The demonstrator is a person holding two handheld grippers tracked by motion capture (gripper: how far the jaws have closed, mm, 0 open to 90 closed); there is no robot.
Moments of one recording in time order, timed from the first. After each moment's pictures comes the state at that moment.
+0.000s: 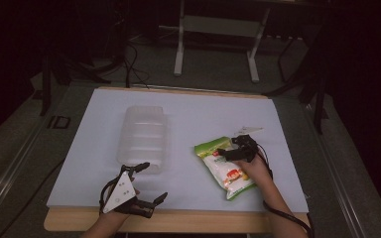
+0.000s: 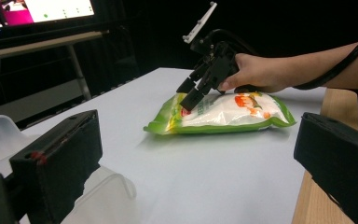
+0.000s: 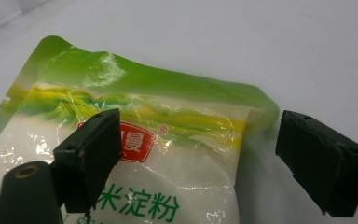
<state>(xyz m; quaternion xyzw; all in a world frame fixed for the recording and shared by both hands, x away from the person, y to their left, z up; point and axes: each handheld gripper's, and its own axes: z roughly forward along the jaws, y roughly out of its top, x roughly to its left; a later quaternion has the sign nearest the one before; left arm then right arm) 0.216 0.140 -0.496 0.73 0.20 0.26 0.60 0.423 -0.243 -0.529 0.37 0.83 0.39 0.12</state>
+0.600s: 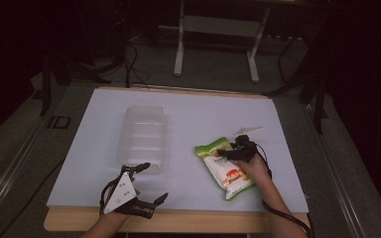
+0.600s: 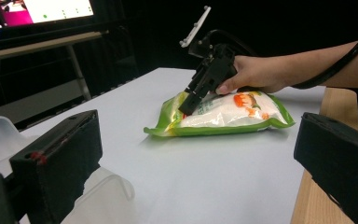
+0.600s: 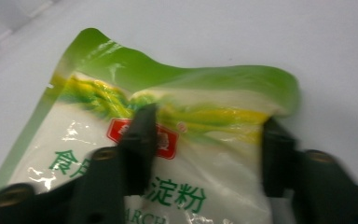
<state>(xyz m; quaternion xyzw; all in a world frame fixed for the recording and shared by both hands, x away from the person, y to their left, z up) 0.215 0.139 -0.496 0.73 0.20 0.27 0.59 0.424 -0.242 -0.531 0.37 0.84 0.39 0.07</state>
